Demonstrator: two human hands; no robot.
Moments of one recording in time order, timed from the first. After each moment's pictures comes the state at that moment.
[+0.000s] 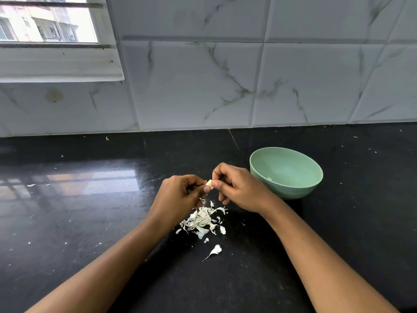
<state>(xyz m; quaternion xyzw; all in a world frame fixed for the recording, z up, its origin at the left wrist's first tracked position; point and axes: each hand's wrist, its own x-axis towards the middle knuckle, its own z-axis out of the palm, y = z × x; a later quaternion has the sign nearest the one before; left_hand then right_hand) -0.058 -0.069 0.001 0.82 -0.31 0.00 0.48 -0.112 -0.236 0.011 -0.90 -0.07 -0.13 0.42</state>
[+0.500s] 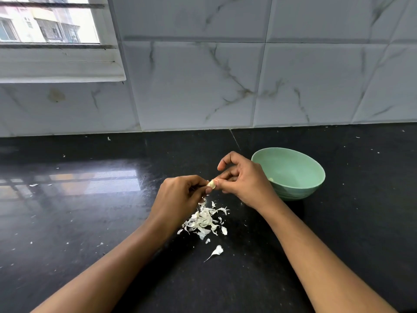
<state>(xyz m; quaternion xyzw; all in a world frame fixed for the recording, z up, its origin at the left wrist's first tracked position) -0.057 -0.067 0.000 0.83 -0.34 0.09 0.42 -0.110 -0.232 0.013 -0.84 0.01 -0.22 0.49</state>
